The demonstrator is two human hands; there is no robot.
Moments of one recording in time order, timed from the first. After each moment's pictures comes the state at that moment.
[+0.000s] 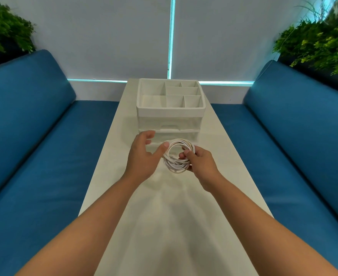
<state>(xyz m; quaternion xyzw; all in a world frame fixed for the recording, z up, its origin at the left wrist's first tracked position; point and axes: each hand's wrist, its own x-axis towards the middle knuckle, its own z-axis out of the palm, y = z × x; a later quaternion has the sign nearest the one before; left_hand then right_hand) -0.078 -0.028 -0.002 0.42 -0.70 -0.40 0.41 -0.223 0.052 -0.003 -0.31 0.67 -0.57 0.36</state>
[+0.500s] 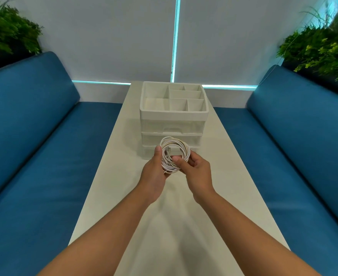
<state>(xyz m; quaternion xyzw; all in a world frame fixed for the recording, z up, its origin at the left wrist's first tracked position) -0.099 -0.002 -0.010 0.35 -0.37 -0.77 0.38 -0.195 0.058 -0.007 -0.34 0.56 -0.67 0.35</state>
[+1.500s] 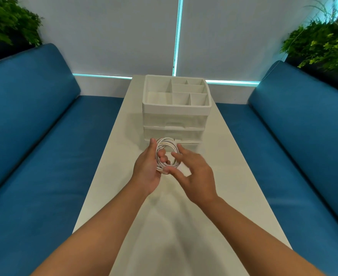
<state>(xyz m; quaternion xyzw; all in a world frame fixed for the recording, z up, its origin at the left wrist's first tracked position) -0.081 -0.010 -0.011 0.33 -0.31 -0.79 0.41 -0.192 0.075 -0.028 -0.60 0.66 -0.45 -0.03</state>
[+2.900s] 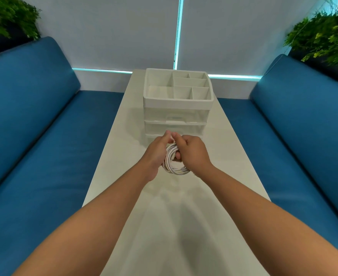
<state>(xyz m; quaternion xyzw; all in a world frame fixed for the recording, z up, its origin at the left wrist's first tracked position) -0.090 -0.010 0.018 0.41 -0.55 -0.68 0.27 -0.196 0.031 0.008 -0.47 0.73 -0.44 0.23</state>
